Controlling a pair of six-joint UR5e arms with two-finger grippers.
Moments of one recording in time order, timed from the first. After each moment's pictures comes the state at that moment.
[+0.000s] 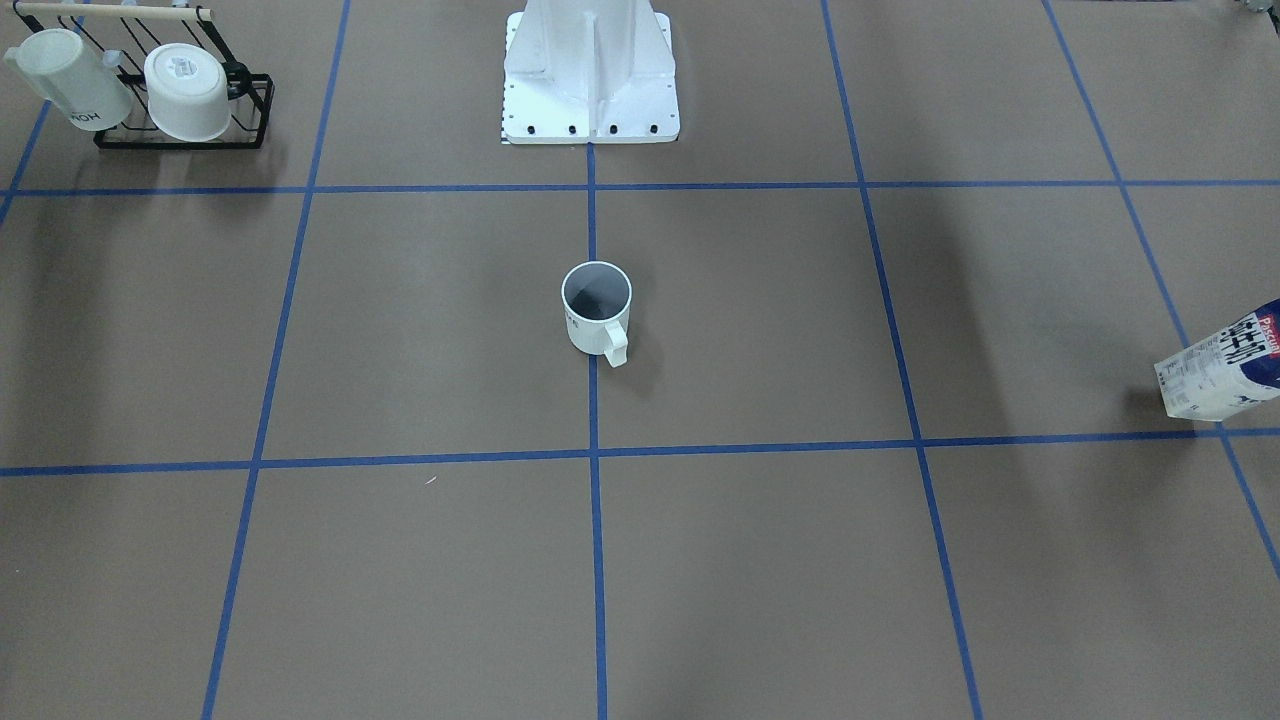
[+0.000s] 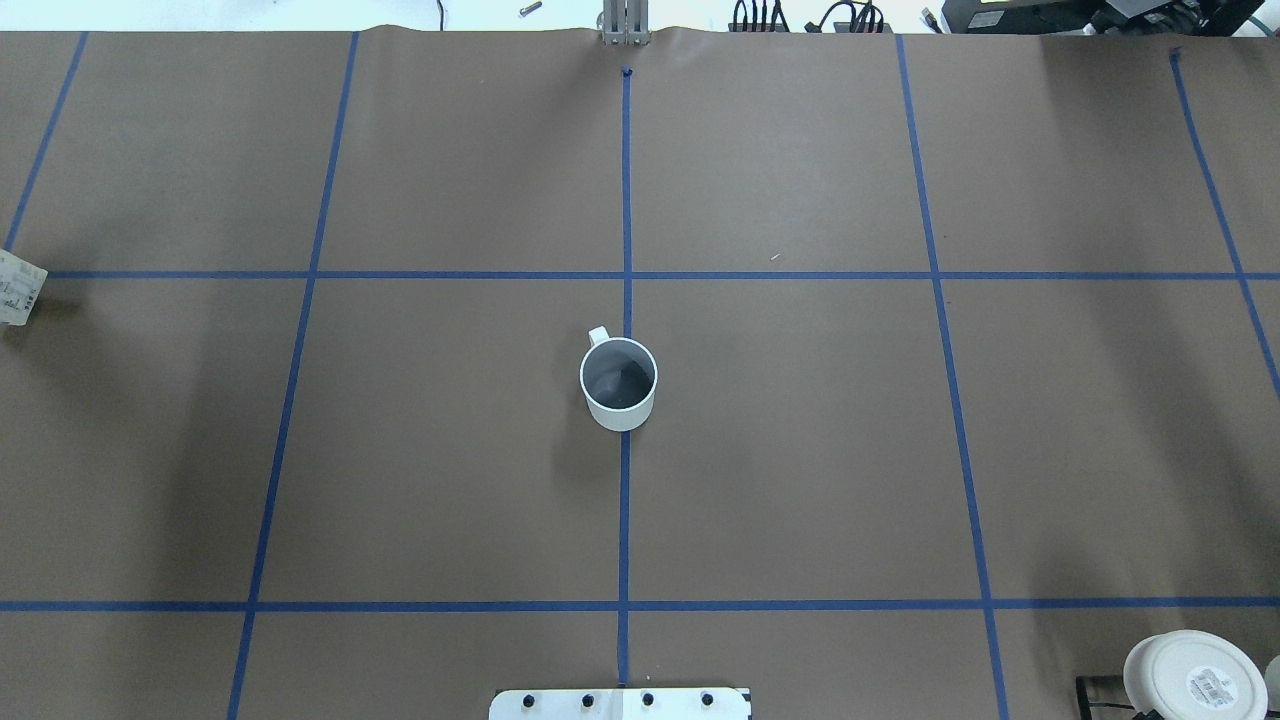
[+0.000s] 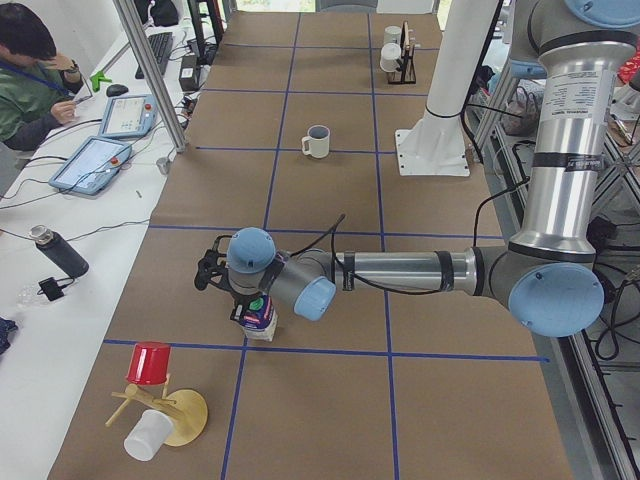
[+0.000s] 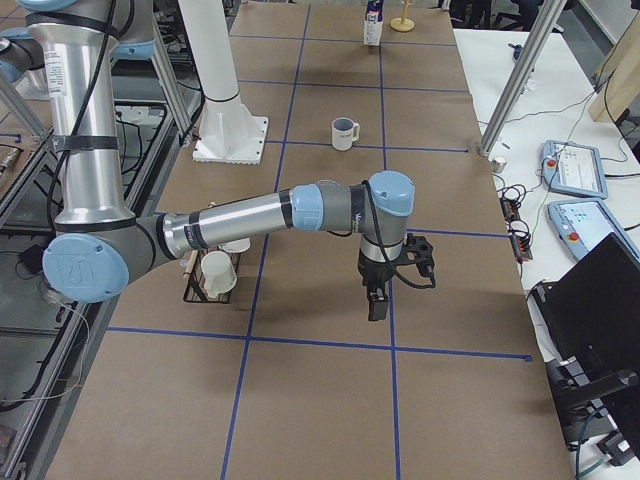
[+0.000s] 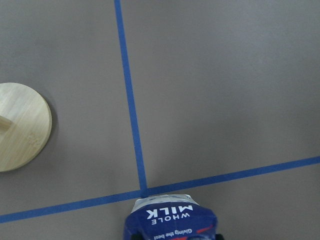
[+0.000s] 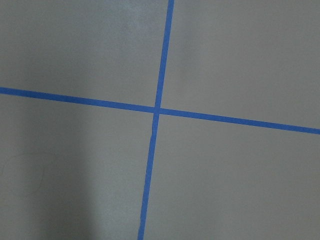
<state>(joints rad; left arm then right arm) -1.49 -1.63 -1.49 -2.11 -2.43 -0.28 1.54 -1.52 1.79 -1.82 2.17 -0.08</state>
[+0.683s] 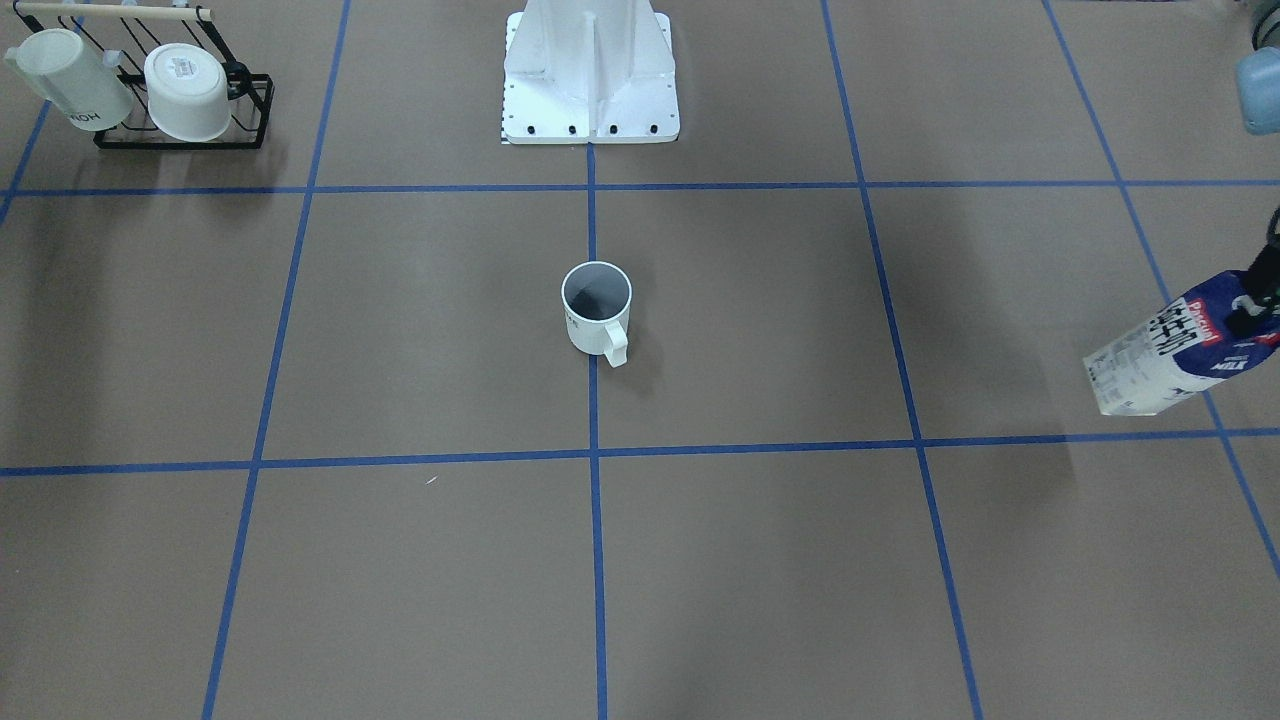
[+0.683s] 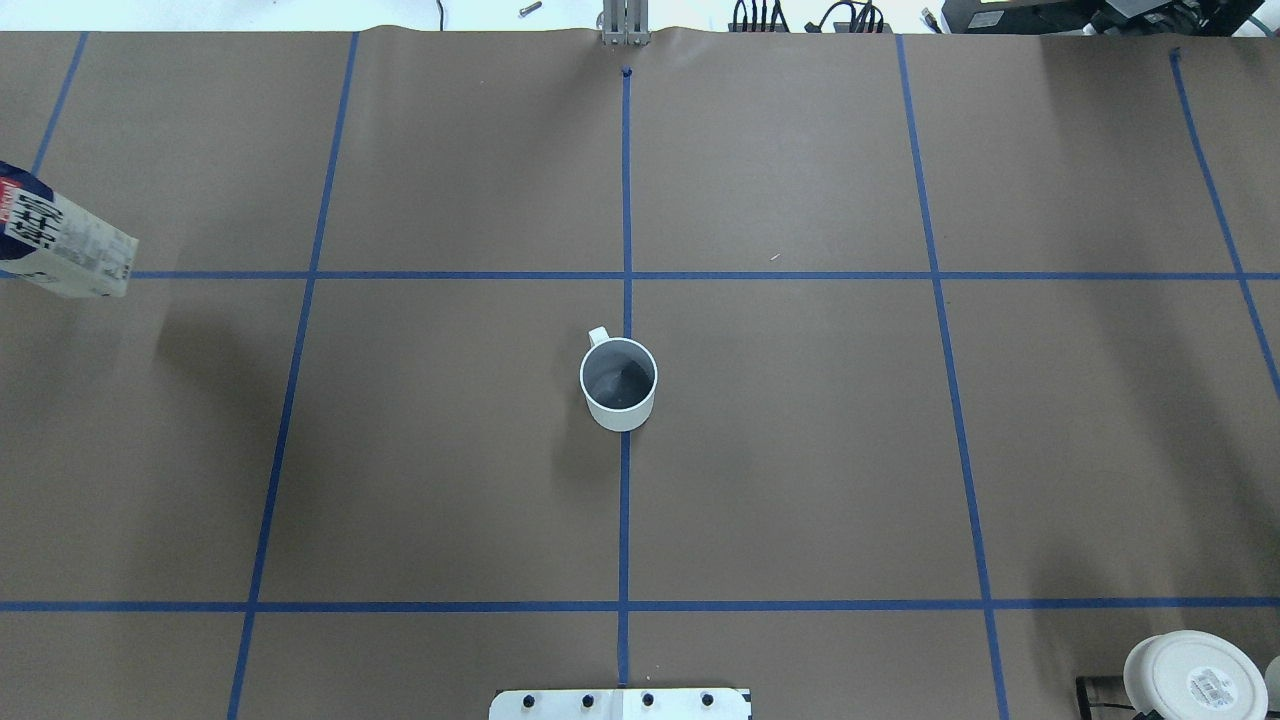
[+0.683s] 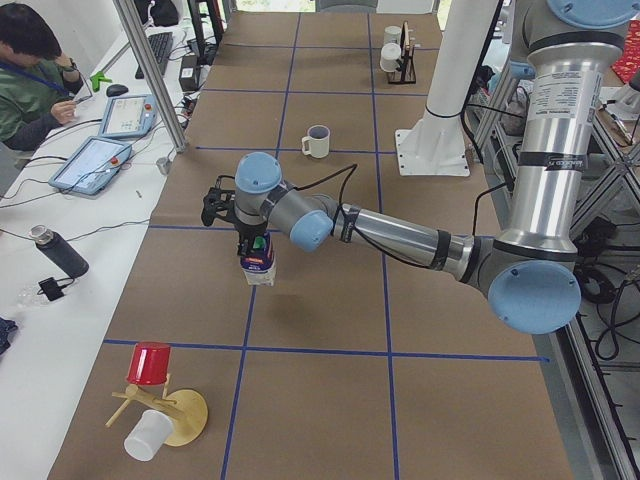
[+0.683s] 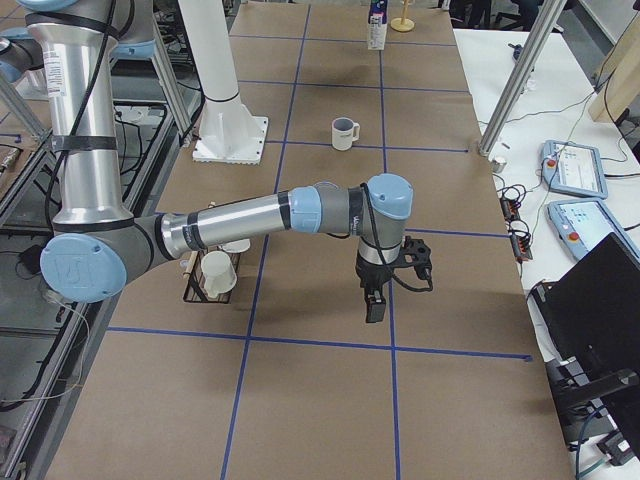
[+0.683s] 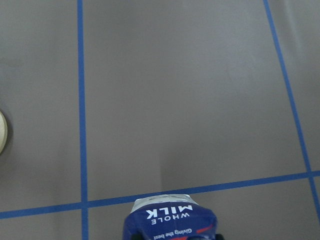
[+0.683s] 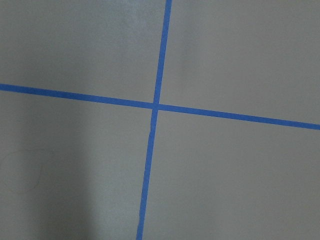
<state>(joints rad) -1.34 -1.68 -1.76 -1.96 -2.36 -0.60 1.54 -1.54 1.79 -1.82 2.17 -0.08</state>
